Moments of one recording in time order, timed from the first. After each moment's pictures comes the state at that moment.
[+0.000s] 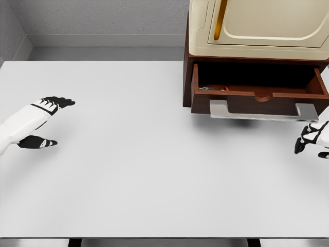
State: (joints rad) left arm -0.01 0.50 0.22 -1.63 -0.50 -0.61 -0.55; right arm 0.43 -1.75 0.09 -1.77 0.08 -0.61 0.00
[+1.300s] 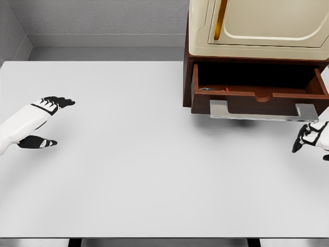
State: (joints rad) left arm -0.01 0.50 0.22 -1.63 -0.50 -0.61 -0.55; right arm 0.41 -1.72 0.06 -1.78 0.18 -0.62 0.03
